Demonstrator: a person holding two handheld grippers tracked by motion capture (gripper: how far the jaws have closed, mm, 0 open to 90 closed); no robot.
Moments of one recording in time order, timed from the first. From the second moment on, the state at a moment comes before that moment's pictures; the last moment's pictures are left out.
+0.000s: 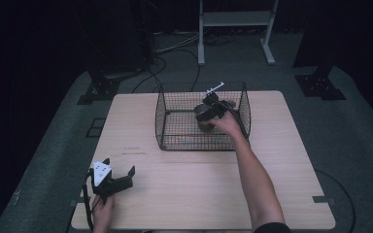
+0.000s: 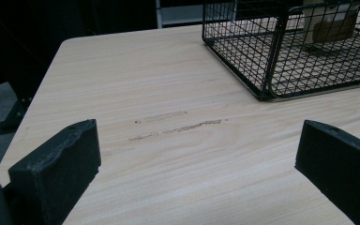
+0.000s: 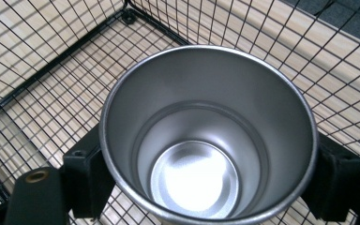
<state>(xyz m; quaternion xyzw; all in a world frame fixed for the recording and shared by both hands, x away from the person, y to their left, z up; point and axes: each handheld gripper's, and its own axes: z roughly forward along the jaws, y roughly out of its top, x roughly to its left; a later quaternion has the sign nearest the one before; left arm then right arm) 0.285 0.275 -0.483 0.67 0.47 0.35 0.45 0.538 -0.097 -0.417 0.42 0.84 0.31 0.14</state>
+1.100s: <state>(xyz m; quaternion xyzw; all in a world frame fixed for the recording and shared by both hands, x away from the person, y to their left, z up) 0.285 0.275 -0.483 0.67 0.47 0.35 0.45 0.536 -0.093 -0.417 0.40 0.86 0.28 0.15</state>
